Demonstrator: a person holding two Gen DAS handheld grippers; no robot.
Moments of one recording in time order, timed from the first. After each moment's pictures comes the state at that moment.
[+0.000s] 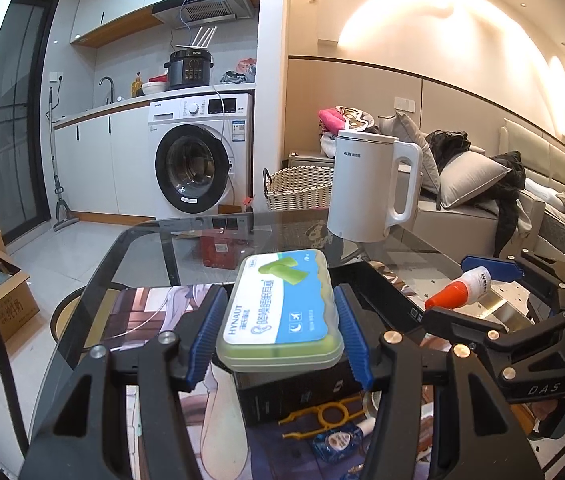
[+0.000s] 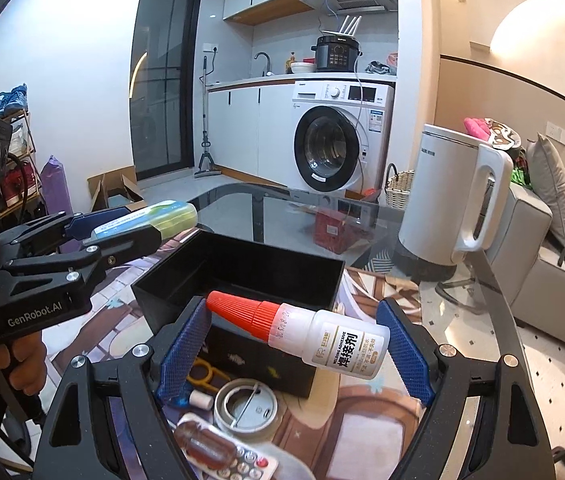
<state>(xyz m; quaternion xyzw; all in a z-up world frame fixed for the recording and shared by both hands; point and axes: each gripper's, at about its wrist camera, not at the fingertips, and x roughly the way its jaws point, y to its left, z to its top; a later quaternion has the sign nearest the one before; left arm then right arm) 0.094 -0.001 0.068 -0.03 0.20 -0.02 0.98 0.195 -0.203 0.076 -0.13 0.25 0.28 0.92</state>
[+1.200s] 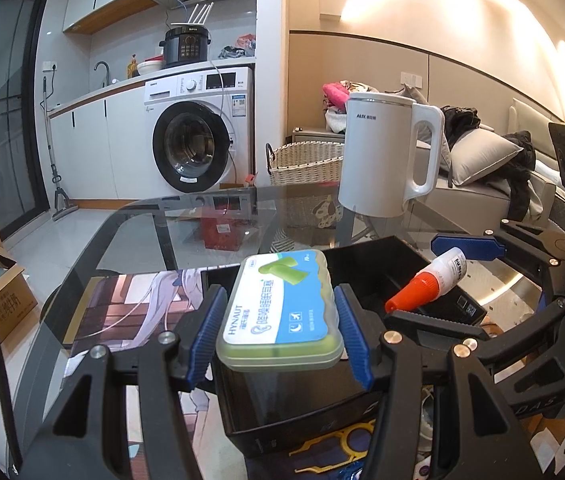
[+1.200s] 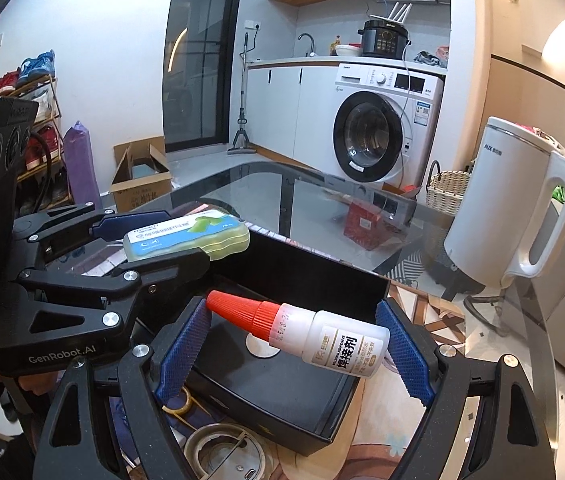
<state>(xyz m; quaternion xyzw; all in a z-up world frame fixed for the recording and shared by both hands) 0.147 -0.006 0.033 -0.01 0.24 -0.02 0.97 0.257 -0.165 0.040 -0.17 0.27 0.35 0.88</state>
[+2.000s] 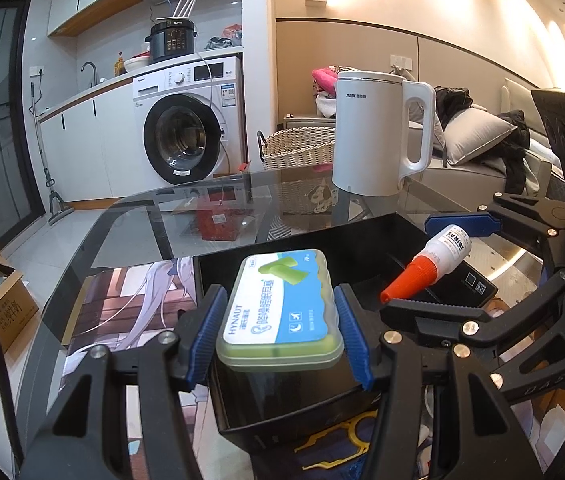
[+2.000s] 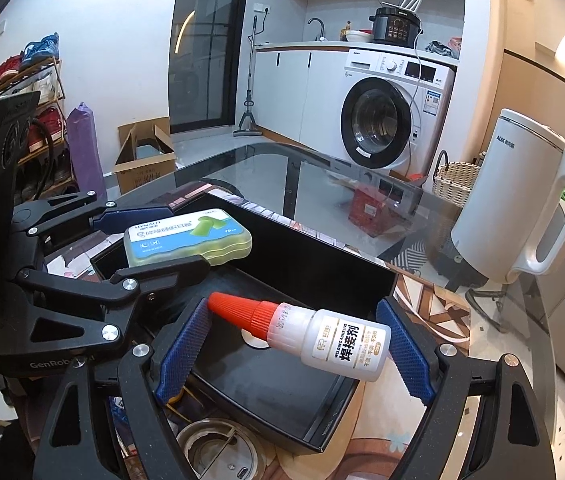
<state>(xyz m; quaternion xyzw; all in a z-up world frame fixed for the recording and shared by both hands) 0.148 -0.010 0.024 0.01 0.26 -0.03 0.97 0.270 -0.159 0.032 -0.20 0.29 0.35 0.87</state>
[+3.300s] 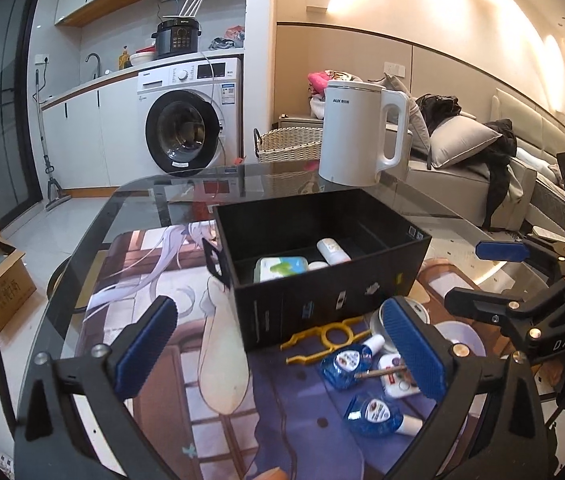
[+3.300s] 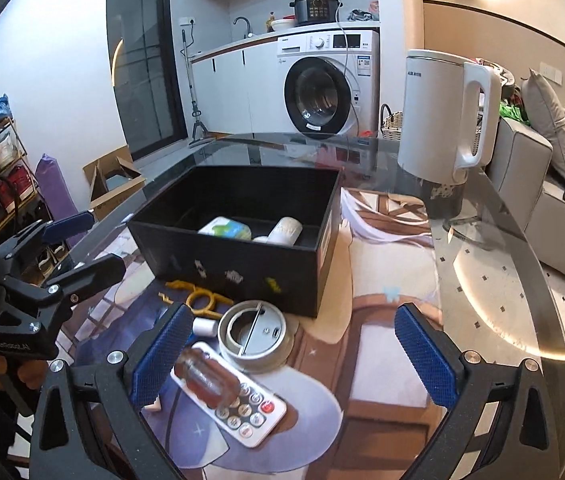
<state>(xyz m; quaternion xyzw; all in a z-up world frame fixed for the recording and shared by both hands) 0.061 0.002 0.030 -0.01 0.26 -0.04 0.96 0.177 -0.226 0.033 -0.09 0.34 0.26 0.90</state>
